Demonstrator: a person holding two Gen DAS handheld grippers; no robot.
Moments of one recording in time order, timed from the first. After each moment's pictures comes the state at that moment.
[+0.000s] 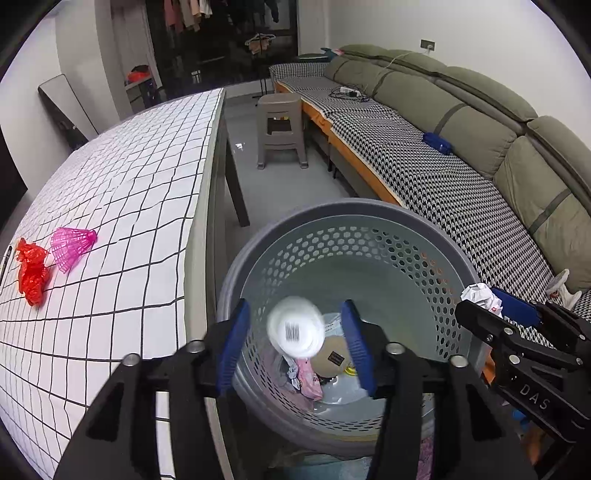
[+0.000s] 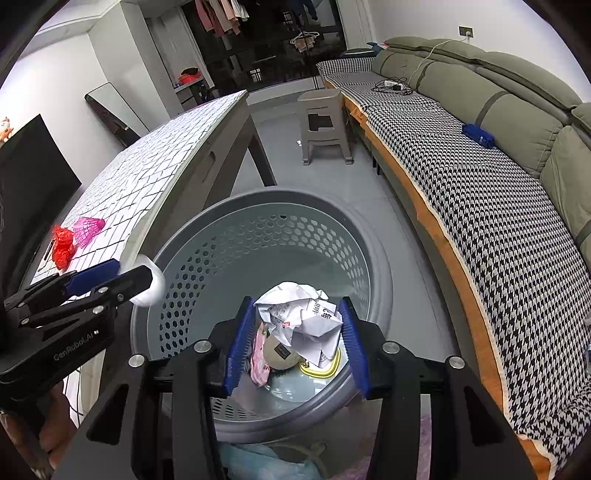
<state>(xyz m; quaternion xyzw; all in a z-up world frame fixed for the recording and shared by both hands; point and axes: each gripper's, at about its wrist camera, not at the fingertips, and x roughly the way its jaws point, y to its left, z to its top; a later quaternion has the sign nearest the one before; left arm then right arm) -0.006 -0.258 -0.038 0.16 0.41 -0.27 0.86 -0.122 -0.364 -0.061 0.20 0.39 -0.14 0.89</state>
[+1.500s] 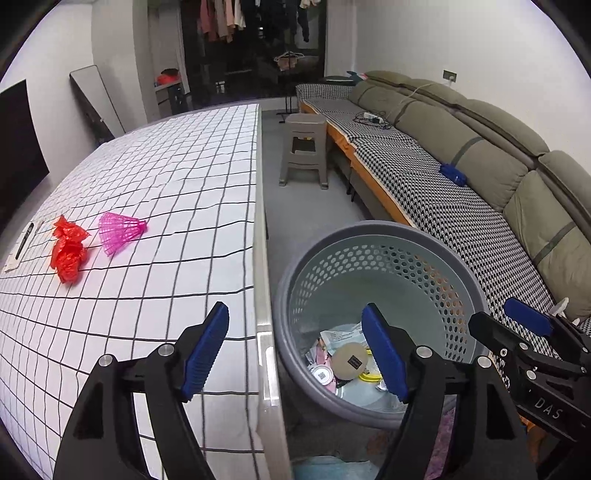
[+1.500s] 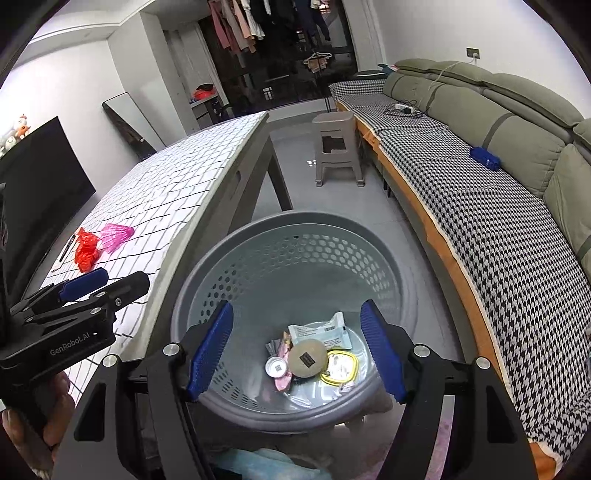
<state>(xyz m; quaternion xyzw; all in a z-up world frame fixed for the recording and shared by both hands) -0.010 -0.199 -0.010 0.11 0.38 -0.24 0.88 -0.130 -0.320 -0.035 0.18 0.36 -0.12 0.91</state>
